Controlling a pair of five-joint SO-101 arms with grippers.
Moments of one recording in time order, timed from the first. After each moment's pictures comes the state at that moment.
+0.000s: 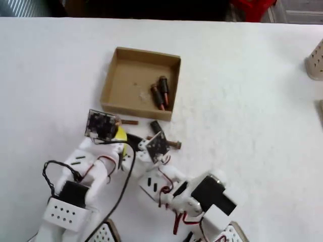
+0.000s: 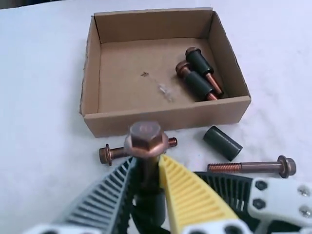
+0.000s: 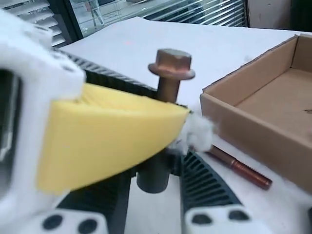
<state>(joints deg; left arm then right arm) 11.8 -80.6 85.3 40.0 2.2 -50.0 7.5 79.6 -69.1 -8.7</state>
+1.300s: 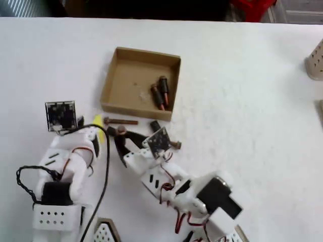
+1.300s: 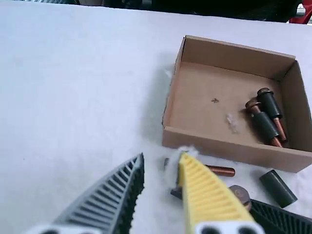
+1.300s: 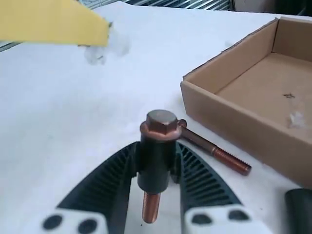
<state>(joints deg) -4.9 -80.7 76.0 45.8 8.2 -47.3 2.8 79.9 -60.7 -8.7</state>
